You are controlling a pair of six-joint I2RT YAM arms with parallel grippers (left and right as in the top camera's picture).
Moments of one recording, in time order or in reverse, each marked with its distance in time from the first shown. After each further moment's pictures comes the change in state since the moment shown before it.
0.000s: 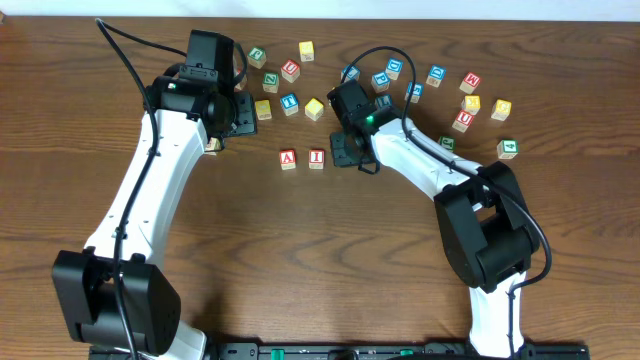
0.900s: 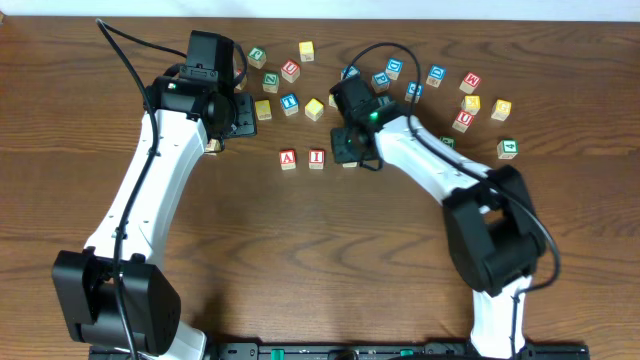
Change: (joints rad) left arm 0.000 0.000 0.000 -0.012 0.000 0.000; right arm -0.020 -0.050 0.011 -0.031 -0.035 0.002
